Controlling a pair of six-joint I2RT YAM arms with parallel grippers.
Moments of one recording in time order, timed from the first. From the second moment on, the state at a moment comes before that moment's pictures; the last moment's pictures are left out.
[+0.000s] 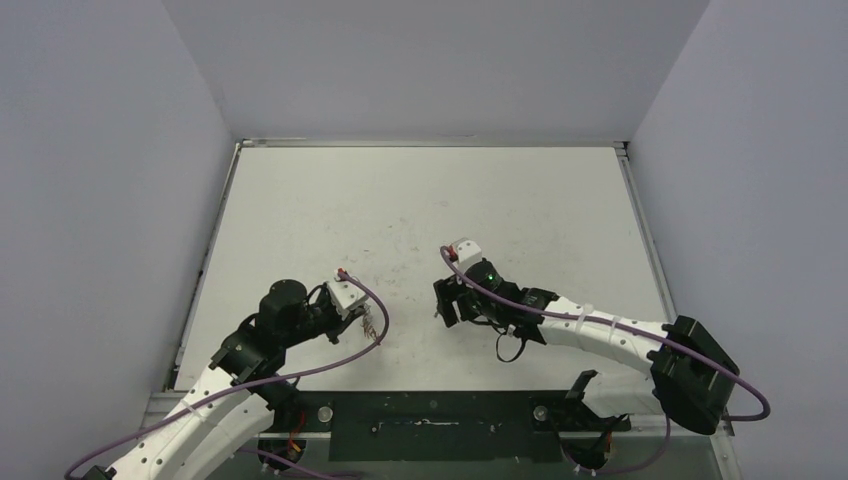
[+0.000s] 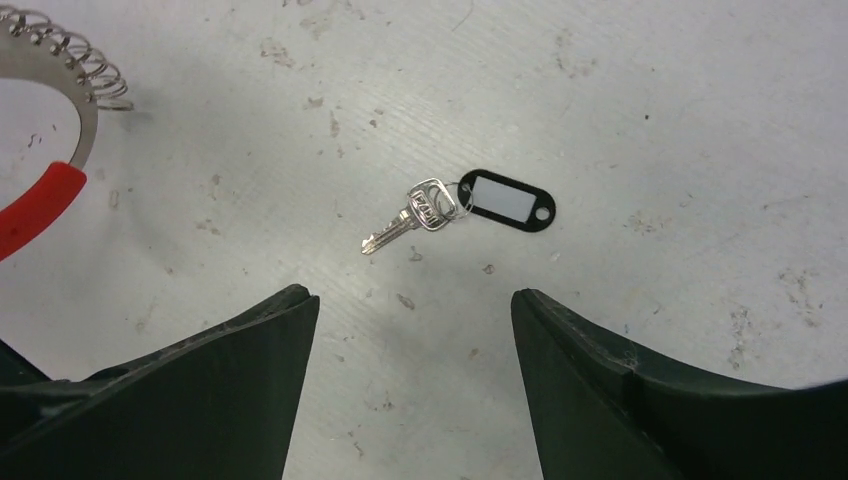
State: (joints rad) left arm -0.61 0.52 0.48 -0.42 0.28 0.24; right arm 0.92 1.26 0.65 -0.12 0.15 0.29
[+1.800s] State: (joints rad) left arm -0.61 0.67 0.46 -0.29 0.39 0.21; right arm 0.66 1.43 0.76 -0.01 -0.33 0.43
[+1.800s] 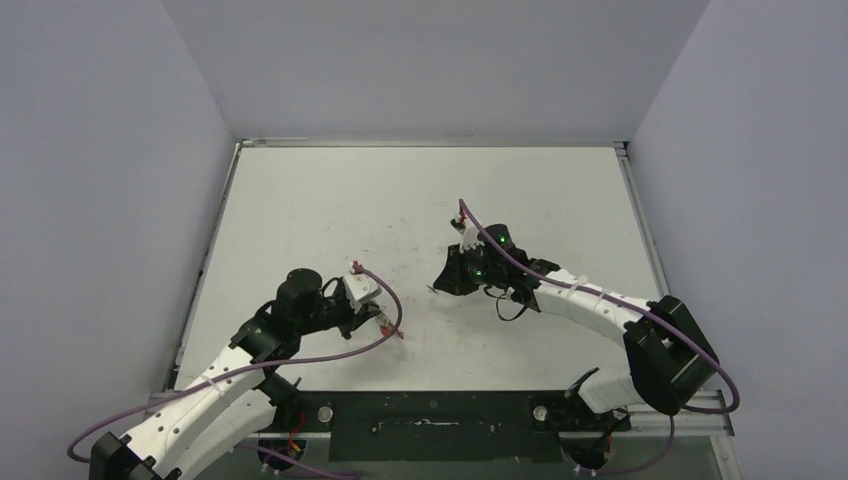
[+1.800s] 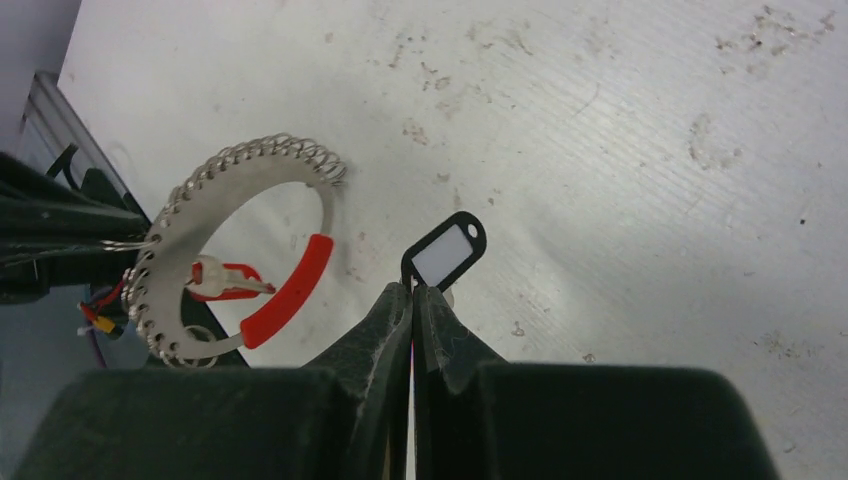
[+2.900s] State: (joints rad) left arm -0.61 0.85 0.45 -0.05 0.60 0.17; right arm 0.86 1.38 0.86 -0.11 -0.51 0.13
